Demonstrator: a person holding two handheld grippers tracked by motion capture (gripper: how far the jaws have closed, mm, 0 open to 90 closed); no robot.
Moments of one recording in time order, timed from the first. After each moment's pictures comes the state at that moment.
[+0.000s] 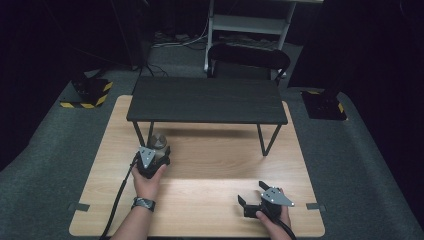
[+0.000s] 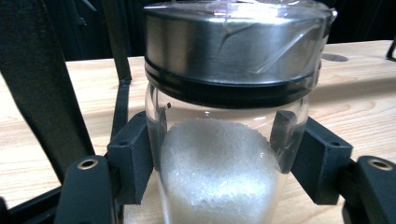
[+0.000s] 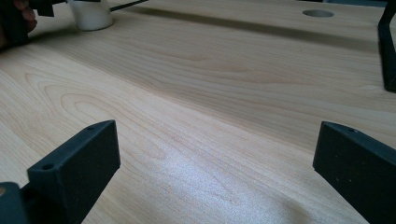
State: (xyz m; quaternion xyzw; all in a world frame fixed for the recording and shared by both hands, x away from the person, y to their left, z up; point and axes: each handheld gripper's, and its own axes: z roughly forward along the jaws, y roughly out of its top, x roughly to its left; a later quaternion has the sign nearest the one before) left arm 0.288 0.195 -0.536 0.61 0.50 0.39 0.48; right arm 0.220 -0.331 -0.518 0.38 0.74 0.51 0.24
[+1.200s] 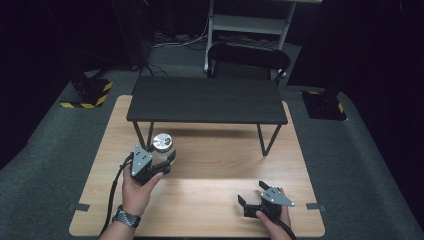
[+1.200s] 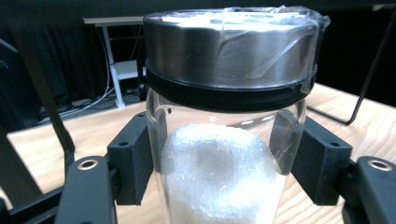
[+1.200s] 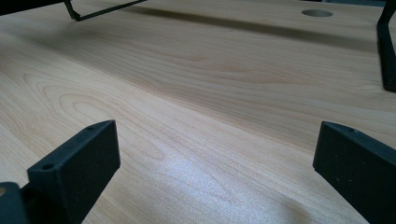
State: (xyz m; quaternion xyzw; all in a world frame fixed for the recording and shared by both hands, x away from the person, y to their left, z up) left arm 0.242 0.217 -0.439 0.66 0.39 0.34 0.55; right arm 0.220 -0.331 -0.518 0.38 0.74 0.50 0.24
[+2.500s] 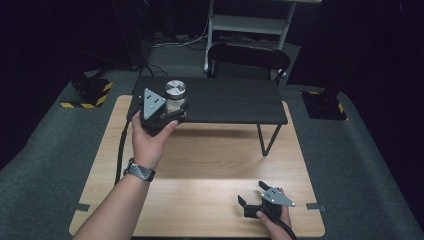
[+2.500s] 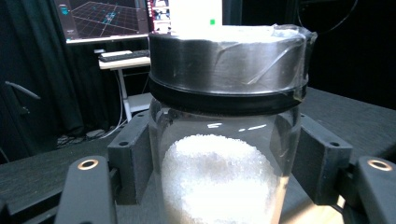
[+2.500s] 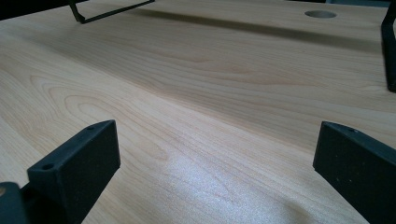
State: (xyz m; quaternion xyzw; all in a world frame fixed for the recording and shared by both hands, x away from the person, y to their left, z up) left arm 0.314 0.168 -0.319 0.63 0.39 0.38 0.55; right arm 0.221 -0.334 -0.519 0.38 0.73 0.51 0.24
